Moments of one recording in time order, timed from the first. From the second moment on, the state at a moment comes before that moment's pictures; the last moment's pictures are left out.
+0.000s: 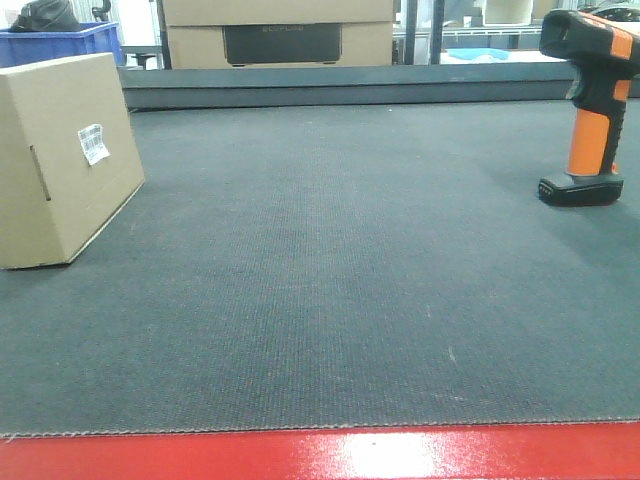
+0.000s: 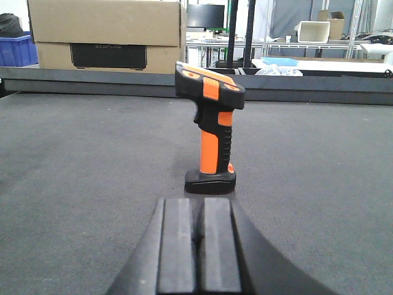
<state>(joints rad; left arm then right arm) 0.10 0.04 -0.27 0.11 0.24 -0.19 -0.04 0.00 0.00 0.04 0.06 0.00</state>
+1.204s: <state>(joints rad) 0.00 0.00 0.00 -0.03 0.04 -0.03 -0.04 0.00 0.00 0.04 0.06 -0.01</state>
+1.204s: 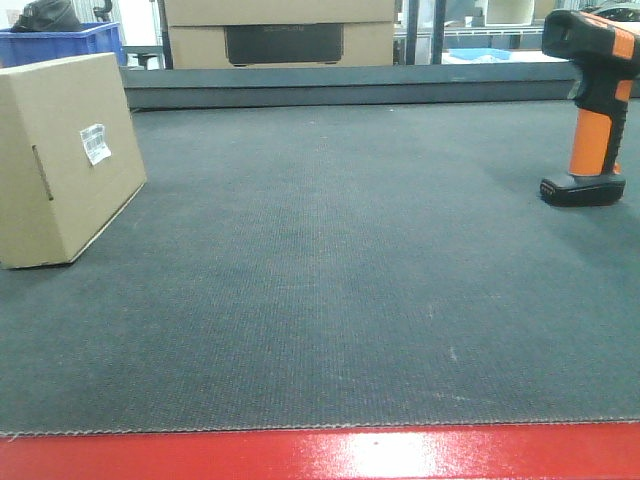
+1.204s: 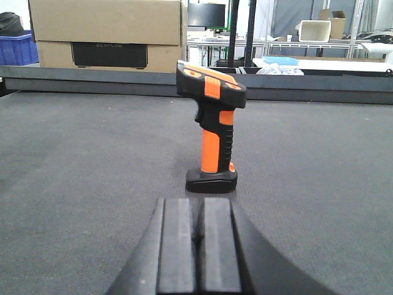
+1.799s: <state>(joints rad) 0.00 0.00 0.00 -0.03 0.04 -0.03 -0.04 0.00 0.00 0.04 0.06 -0.01</state>
